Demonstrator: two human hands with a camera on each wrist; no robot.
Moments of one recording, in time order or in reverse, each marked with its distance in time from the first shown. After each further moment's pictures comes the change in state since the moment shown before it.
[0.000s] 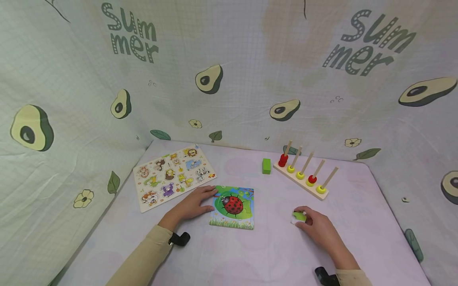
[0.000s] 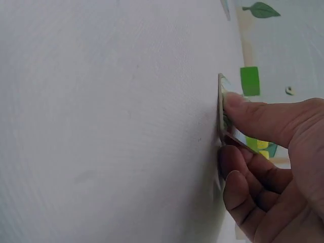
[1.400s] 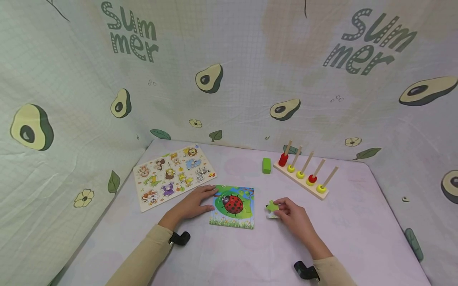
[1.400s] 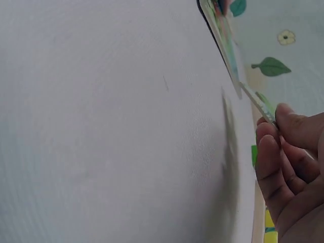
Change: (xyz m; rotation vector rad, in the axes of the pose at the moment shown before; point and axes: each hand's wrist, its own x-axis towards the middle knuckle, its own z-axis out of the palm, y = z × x) left_hand -0.001 0.001 0.000 -0.001 -0.007 -0.027; right_hand 0.015 -0.055 0.029 0.306 0.148 -0.162
